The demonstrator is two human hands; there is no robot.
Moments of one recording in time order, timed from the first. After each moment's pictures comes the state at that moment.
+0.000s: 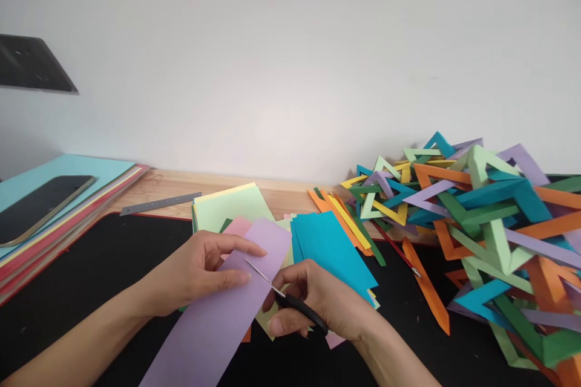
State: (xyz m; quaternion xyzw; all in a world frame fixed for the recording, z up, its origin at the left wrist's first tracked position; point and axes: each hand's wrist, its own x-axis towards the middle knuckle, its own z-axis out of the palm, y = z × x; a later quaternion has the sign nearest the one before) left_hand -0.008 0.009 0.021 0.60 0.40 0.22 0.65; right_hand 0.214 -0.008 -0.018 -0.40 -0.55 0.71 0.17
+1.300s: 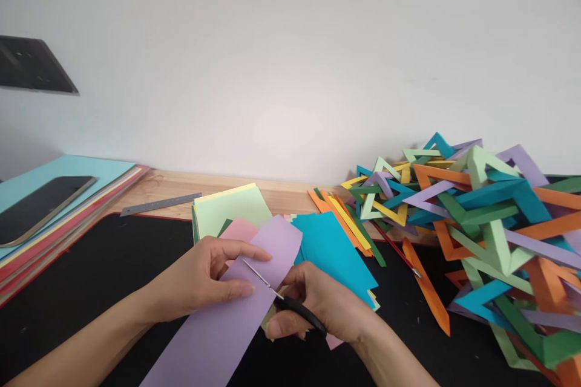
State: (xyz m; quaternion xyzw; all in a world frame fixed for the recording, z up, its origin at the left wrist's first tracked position) left_hand -0.004 0.006 0.014 0.59 0.38 0.22 0.68; right_hand 0.210 -0.008 -0.019 -0.34 -0.58 0.72 0.16
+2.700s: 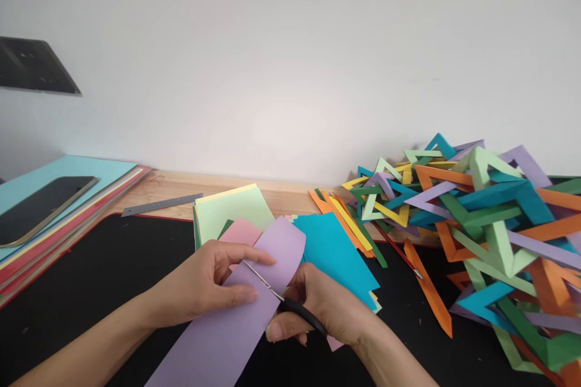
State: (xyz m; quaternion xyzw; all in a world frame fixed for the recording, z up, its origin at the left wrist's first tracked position) left_hand -0.002 0.004 0.015 0.58 0.37 0.21 0.69; right_hand 0.208 -0.009 -0.024 -0.34 -0.53 0.76 0.18
